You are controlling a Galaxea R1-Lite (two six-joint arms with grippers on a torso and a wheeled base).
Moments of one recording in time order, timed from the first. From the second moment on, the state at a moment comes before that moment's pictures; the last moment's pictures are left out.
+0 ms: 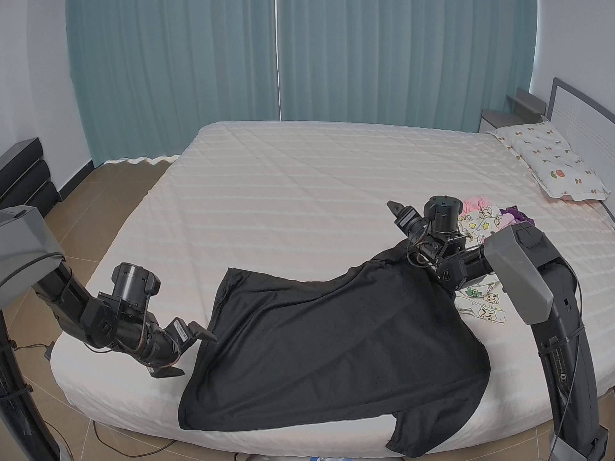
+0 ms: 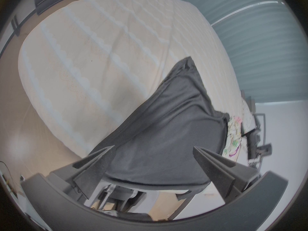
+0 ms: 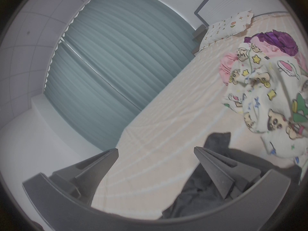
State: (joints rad) left arm -0.15 2.02 -0.70 -0.29 -0.29 -0.90; right arm 0.25 2.67 -1.74 -0.76 -0.10 0.82
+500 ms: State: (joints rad) left arm -0.16 2.17 -1.23 -0.22 -0.12 -1.01; right arm 0.26 2.41 -1.08 -0.94 -0.10 0.79
